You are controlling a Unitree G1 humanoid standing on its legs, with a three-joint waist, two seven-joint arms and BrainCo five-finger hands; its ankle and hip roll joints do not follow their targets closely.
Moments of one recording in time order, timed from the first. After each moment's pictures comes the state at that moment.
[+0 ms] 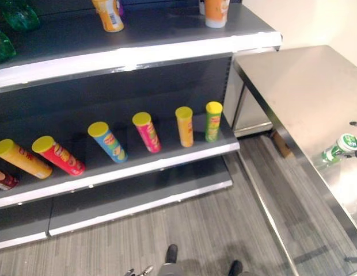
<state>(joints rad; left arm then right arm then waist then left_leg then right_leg) 0.18 0.21 0.01 1.11 -0.27 -0.13 0.07 -0.34 -1.16 0.21 0.62 -0.04 -0.16 -0.04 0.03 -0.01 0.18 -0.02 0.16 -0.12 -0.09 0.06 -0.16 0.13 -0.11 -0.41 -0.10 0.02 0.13</state>
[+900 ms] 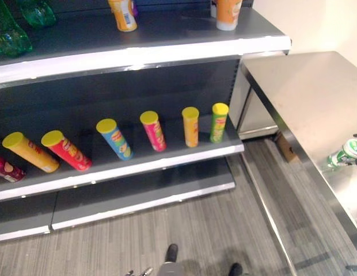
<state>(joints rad) 0.18 0.21 0.00 1.12 -0.27 -0.13 0.07 -0.41 -1.09 0.28 0.81 -0.04 -0.14 -0.04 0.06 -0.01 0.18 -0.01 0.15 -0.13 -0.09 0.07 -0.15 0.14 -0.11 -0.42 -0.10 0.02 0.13</state>
